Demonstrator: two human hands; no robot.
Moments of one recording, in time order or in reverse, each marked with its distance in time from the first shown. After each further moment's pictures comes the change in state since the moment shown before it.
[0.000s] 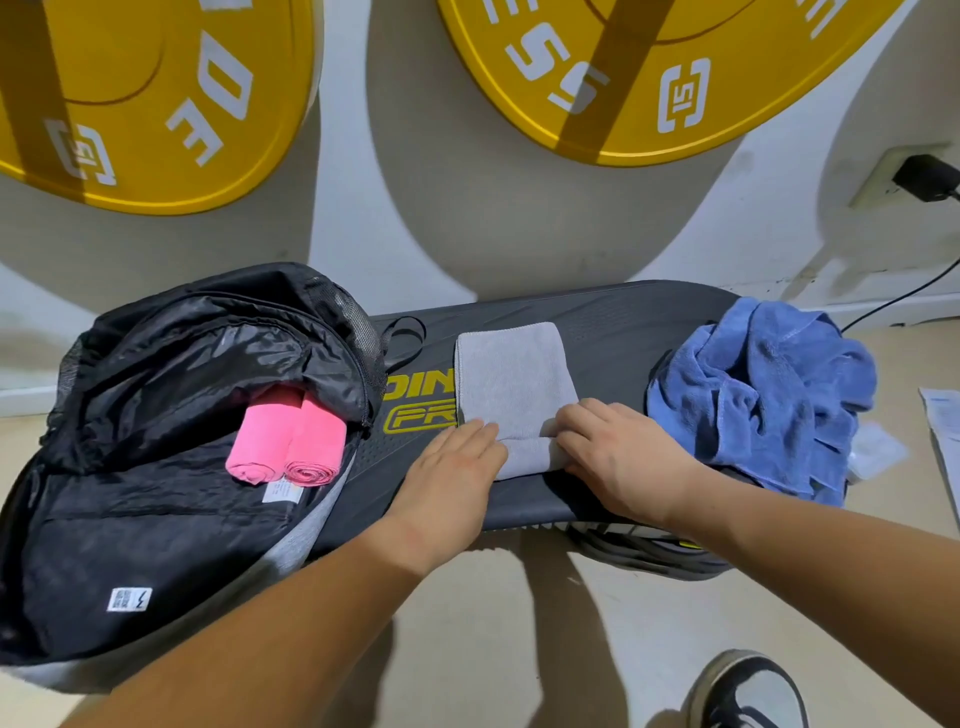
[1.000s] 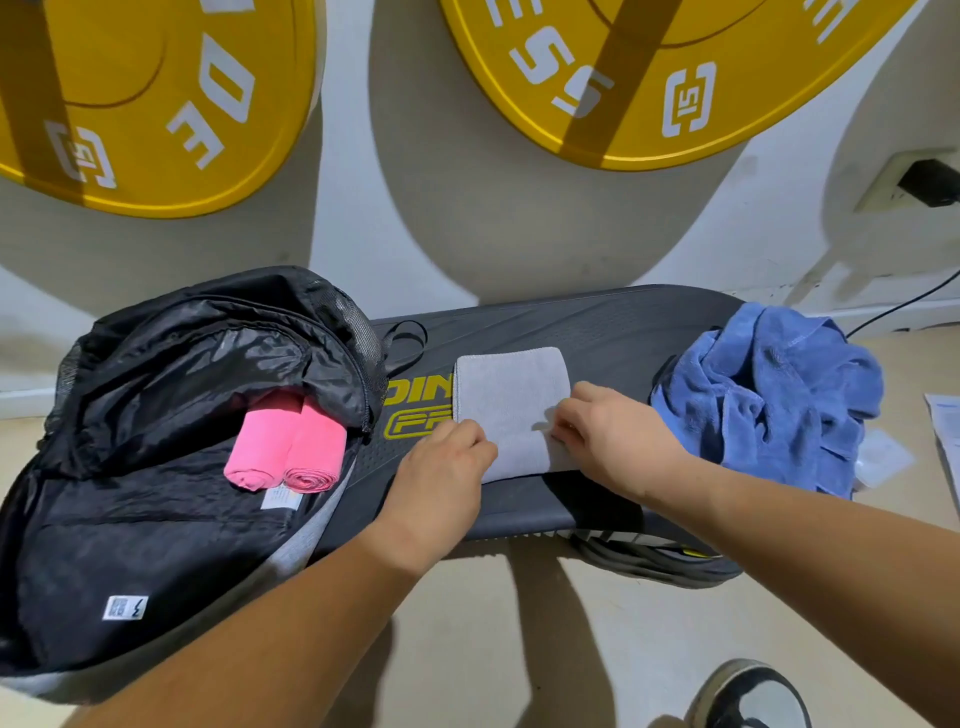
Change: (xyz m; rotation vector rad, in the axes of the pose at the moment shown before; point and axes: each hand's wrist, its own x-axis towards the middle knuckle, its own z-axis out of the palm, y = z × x) left_hand 0.008 -0.010 -0.004 -0.078 0.132 -0.051; right_hand 0.030 -0.001 -0.003 0.191 0.049 0.300
